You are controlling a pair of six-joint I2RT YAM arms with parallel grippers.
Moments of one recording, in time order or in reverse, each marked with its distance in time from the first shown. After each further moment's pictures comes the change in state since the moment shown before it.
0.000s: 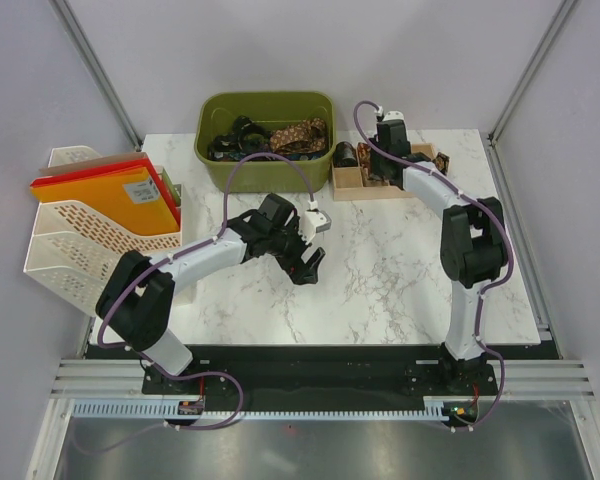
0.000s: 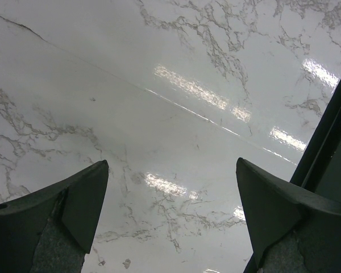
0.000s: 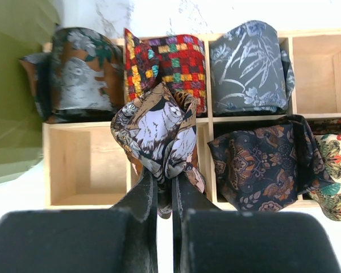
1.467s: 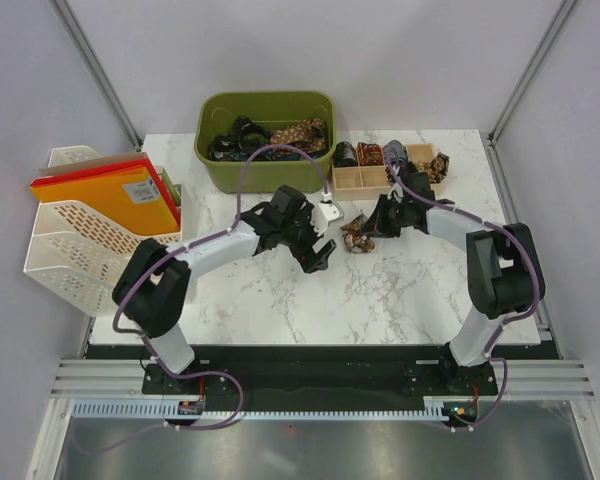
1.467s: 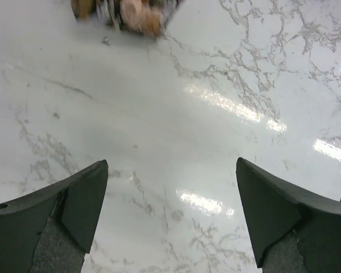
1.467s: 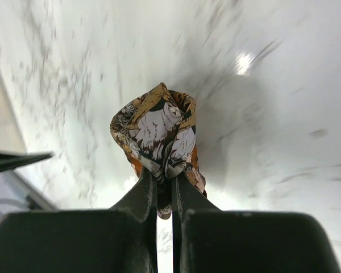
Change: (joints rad) left arm -0.035 0.129 0.107 0.103 -0.050 0.095; right arm -0.068 -0.287 -0.611 0.014 -0.701 0.315
